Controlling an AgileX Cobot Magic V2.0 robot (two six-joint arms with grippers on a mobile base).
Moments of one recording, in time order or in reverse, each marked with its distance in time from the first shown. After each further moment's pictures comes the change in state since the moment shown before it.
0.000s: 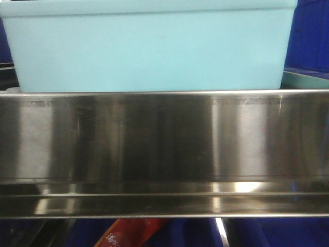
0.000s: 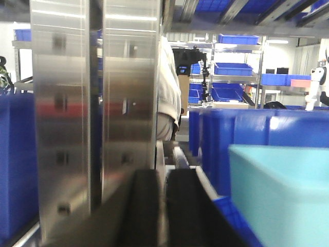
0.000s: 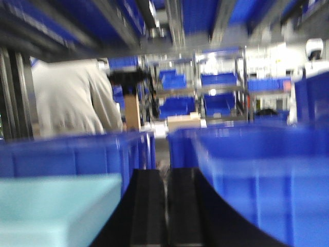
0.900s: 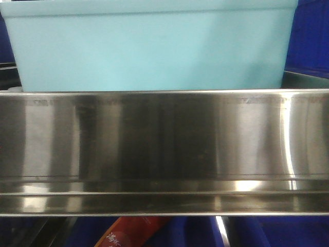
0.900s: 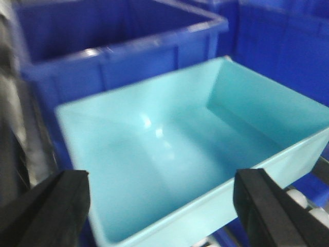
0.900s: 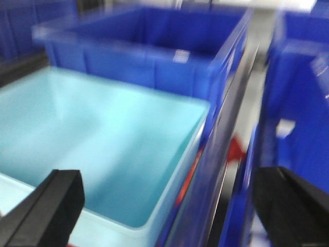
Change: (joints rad) left arm -0.493 0.974 -0.883 -0.031 0.522 0.025; right arm 0.297 0.906 -0.712 0.014 0.472 -0.062
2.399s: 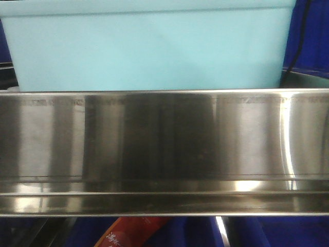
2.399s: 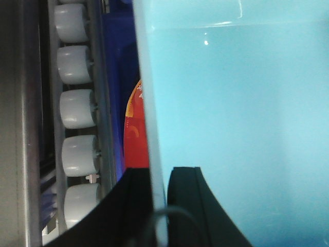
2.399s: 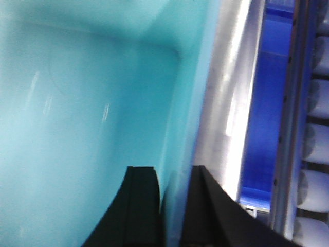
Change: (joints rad) left arm 0.207 0.745 -0.502 0.029 0.477 -0.211; right arm -0.012 0.897 -0.677 -0.094 0.559 0.203
